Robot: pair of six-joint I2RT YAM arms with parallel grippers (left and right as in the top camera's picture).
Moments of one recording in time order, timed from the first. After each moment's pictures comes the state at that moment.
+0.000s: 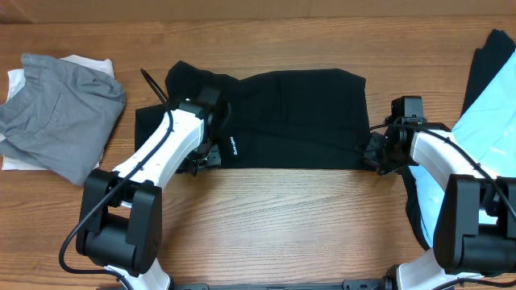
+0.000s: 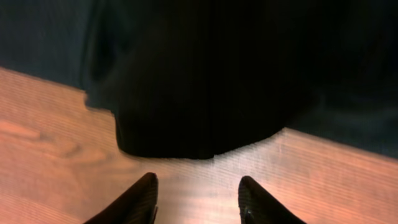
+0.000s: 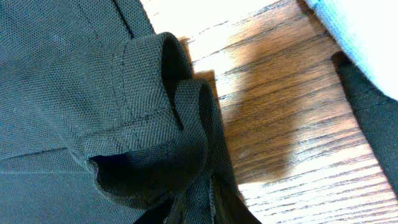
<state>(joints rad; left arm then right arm) -0.32 1.83 1.28 -1.11 -0.21 -0.55 -0.07 1.76 0.97 -0.62 -0.14 0.38</state>
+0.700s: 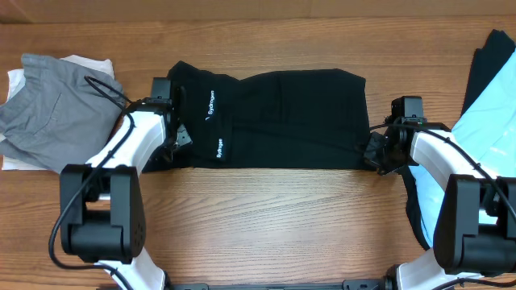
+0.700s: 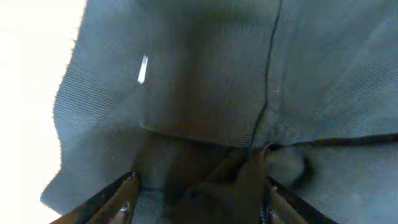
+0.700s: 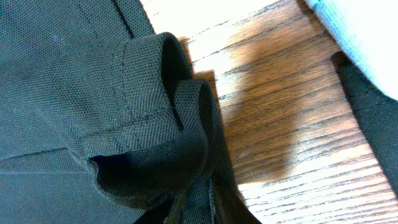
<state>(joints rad) -0.07 1.87 1.18 -0.73 -0.22 -0.55 -0.07 1.76 0.97 -0.62 -0.14 0.38</state>
